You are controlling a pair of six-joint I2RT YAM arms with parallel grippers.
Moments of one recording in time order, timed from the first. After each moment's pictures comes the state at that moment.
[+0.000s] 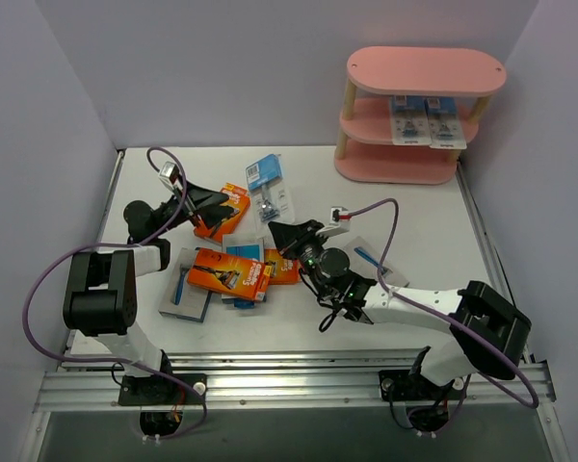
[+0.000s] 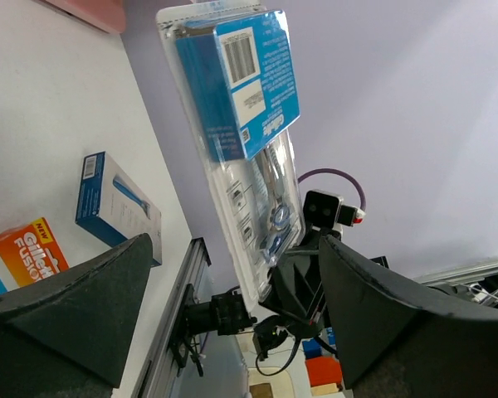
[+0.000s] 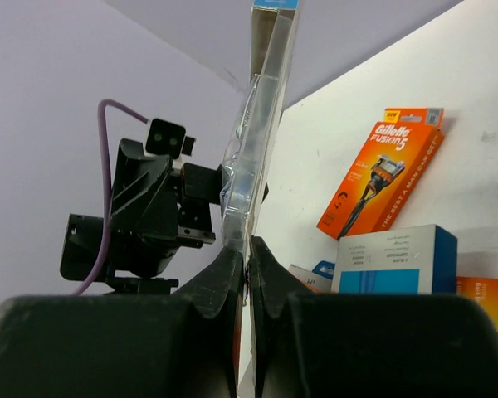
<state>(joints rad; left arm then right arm) 0.01 1.71 0.75 1.28 1.05 -1.64 0.99 1.44 0.67 0.87 0.51 0.90</state>
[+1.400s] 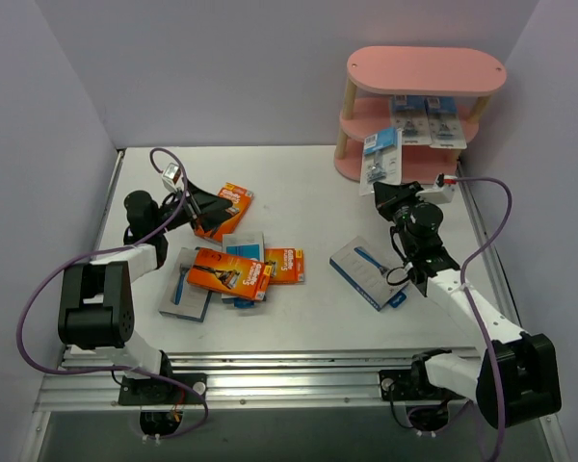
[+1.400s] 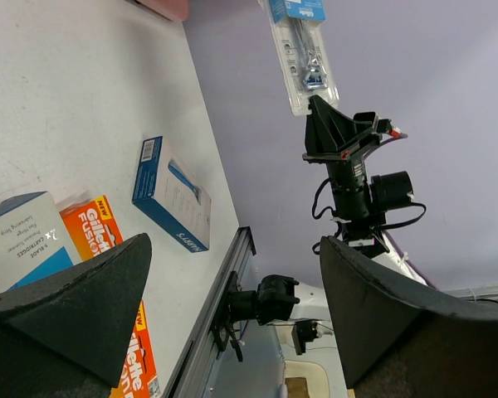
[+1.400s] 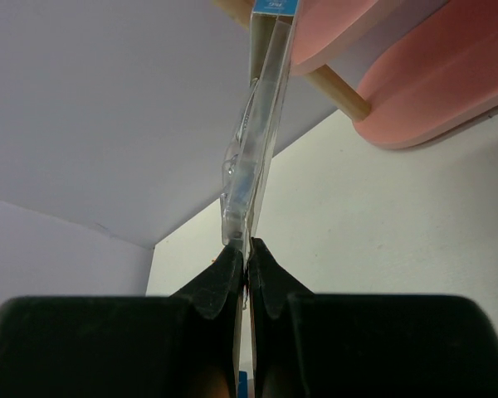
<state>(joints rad) 0.01 1.61 0.77 0.85 1.05 -1.29 0.25 1.11 0.61 0.48 0.15 0.89</state>
